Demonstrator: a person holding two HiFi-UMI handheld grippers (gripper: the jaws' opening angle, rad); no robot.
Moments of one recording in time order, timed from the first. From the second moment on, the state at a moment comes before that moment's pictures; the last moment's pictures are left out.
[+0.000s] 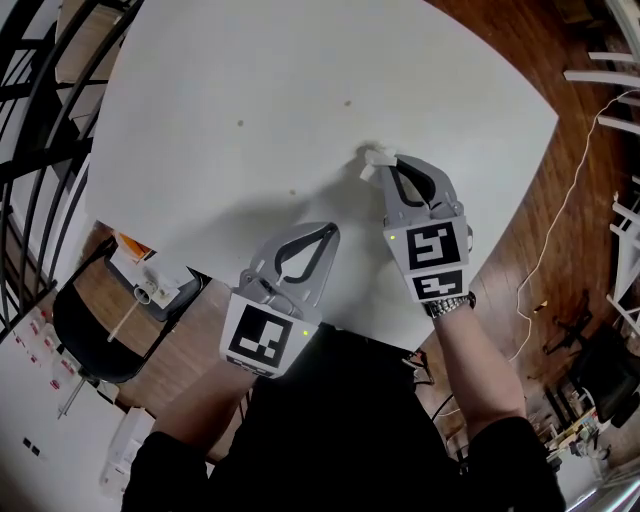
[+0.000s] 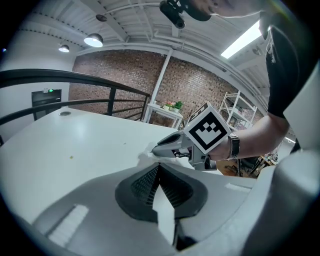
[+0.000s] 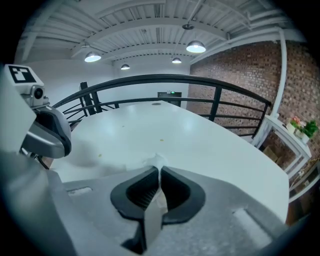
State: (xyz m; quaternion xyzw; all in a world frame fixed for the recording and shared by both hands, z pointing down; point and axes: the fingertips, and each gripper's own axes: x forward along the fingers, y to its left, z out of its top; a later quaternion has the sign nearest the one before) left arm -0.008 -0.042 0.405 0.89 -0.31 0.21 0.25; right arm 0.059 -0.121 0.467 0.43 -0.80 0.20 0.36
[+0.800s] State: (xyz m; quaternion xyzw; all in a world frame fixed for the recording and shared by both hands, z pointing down) left arm -0.033 -0.055 0.407 0.89 -0.33 0.21 0.25; right arm 0.036 -0.173 0.465 0.44 -0.81 0.17 0.35
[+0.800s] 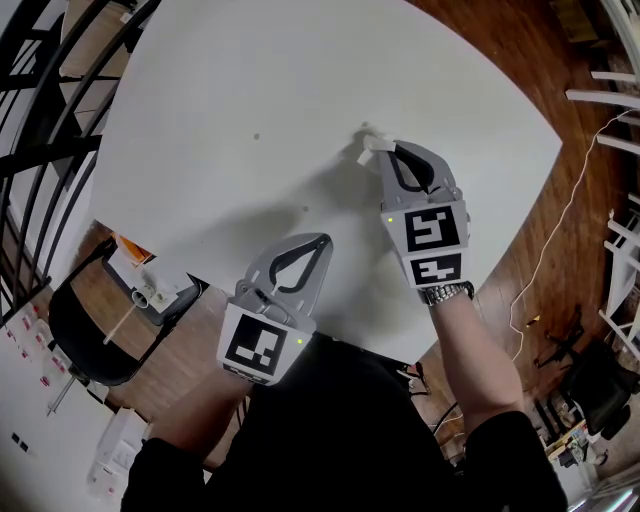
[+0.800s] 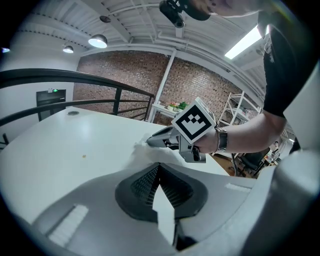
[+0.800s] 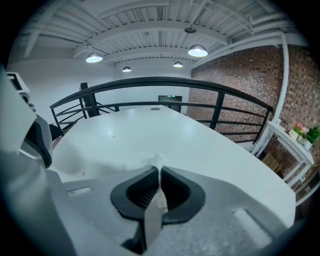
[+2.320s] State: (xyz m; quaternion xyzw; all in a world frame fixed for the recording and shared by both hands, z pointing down) left arm -0.056 -0.055 0.414 0.87 -0.36 0.21 0.26; right arm 0.019 -0.212 0.479 0.43 -0.81 0.18 0.36
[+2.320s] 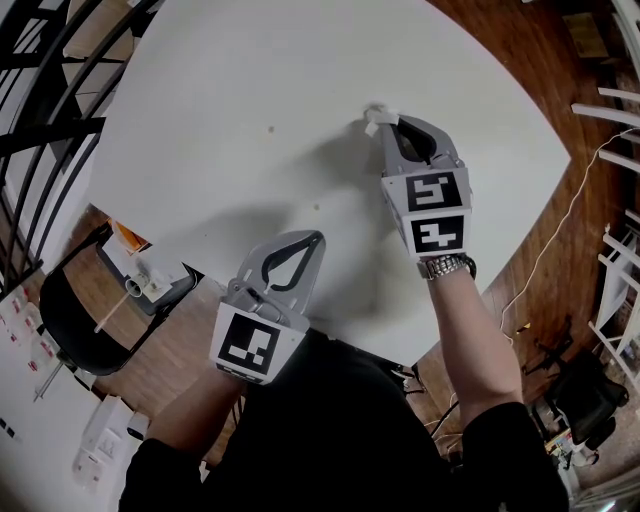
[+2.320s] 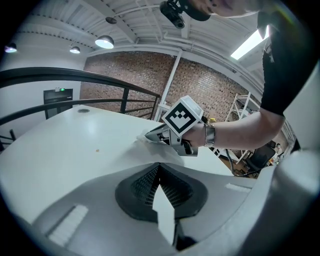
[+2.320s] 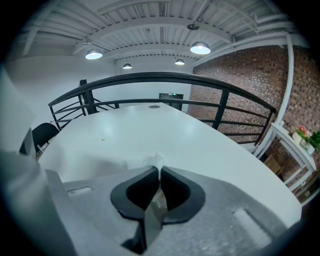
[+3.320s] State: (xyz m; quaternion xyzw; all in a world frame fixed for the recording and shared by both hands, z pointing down) left arm -0.043 -0.041 0.377 0.88 -0.39 0.19 0.22; right arm 0.024 -0.168 0.431 0.41 -0.84 0.17 0.33
